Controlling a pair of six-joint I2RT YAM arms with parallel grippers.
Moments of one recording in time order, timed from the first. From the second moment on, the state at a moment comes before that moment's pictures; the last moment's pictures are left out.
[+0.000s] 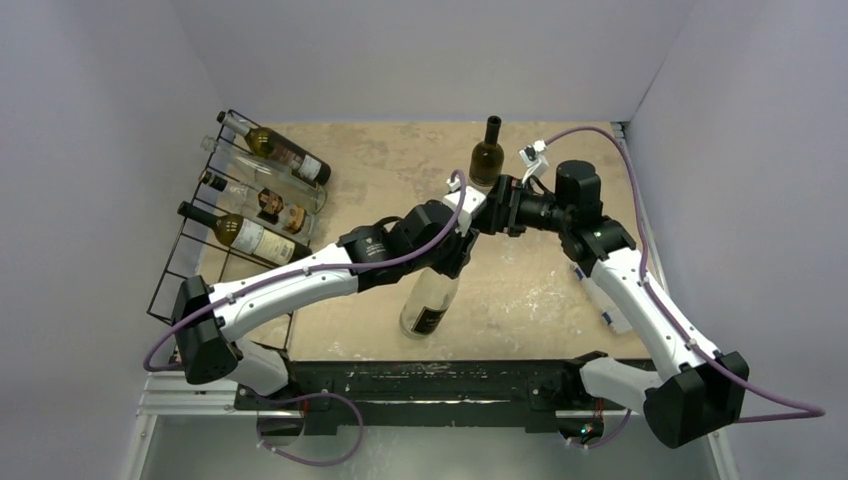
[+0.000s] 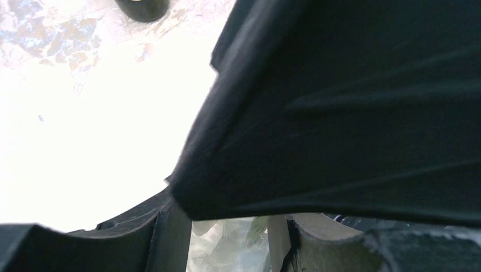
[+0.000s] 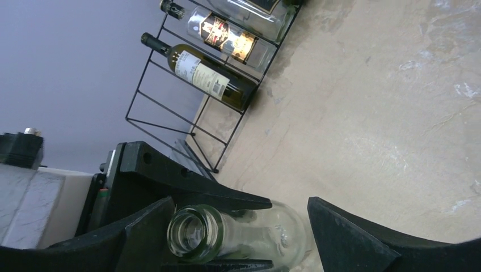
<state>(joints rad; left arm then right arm) -1.06 1.48 1.34 -0.49 -0.21 -0.30 0.32 1.13 1.00 -0.26 -0.72 0.65</state>
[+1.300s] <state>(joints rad) -0.48 0.91 1.21 -0.94 -0.47 -0.47 0.32 1.10 1.05 -0.41 -0.47 0.53</state>
